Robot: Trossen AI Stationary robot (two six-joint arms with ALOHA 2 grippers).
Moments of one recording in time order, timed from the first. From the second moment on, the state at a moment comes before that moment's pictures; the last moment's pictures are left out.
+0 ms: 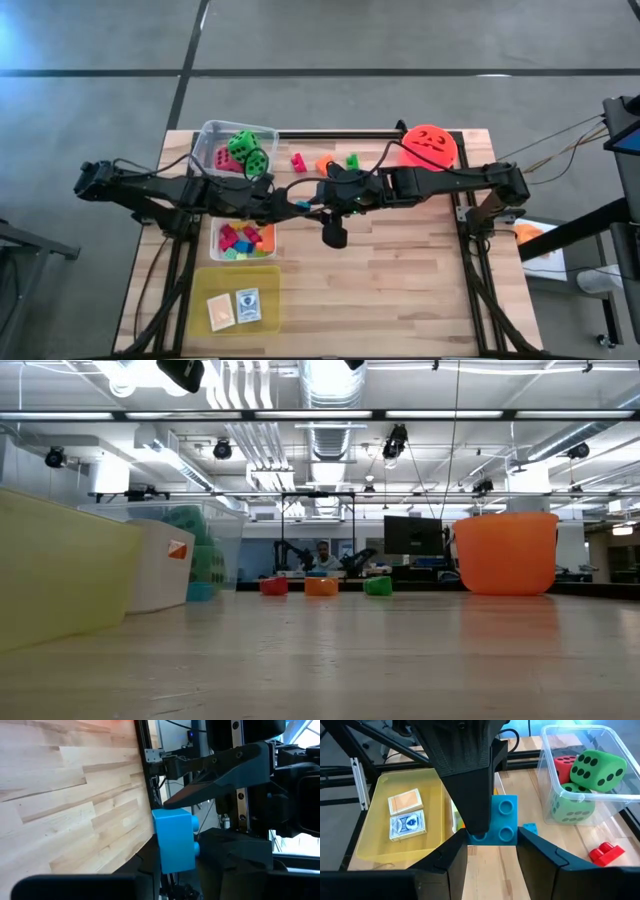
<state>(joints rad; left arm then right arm) -0.16 1.20 1.07 -0.26 -0.20 -1.46 0.11 1.72 1.73 -0.59 0.11 0.18</state>
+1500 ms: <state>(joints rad) -0.25 1.24 1.03 -1.29 -0.11 -1.59 0.11 1.74 1.72 -0.66 0.12 0.28</state>
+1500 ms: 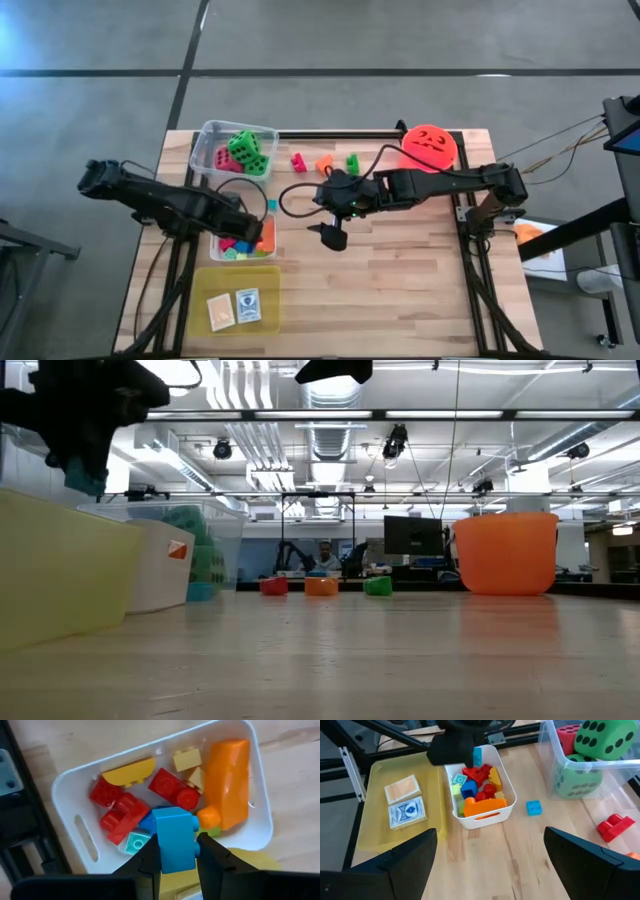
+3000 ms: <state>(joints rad) -0.26 1.25 0.71 -1.05 -0.08 -1.79 0.11 1.74 1.69 -0.68 0.13 0.28</state>
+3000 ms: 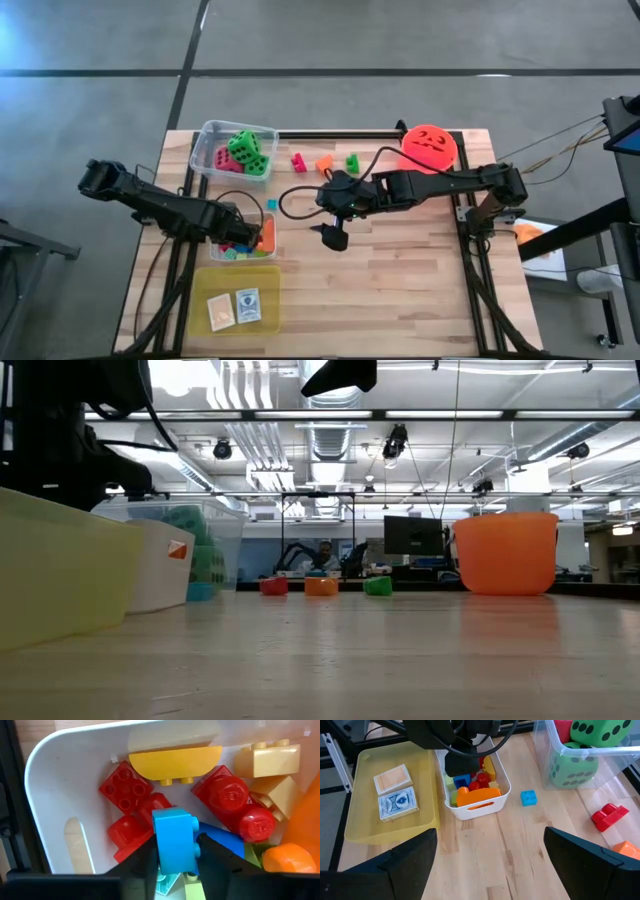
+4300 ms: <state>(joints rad) -0.26 1.24 0.94 -1.24 0.07 -1.65 0.03 1.74 1.69 -0.82 0.13 0.38</state>
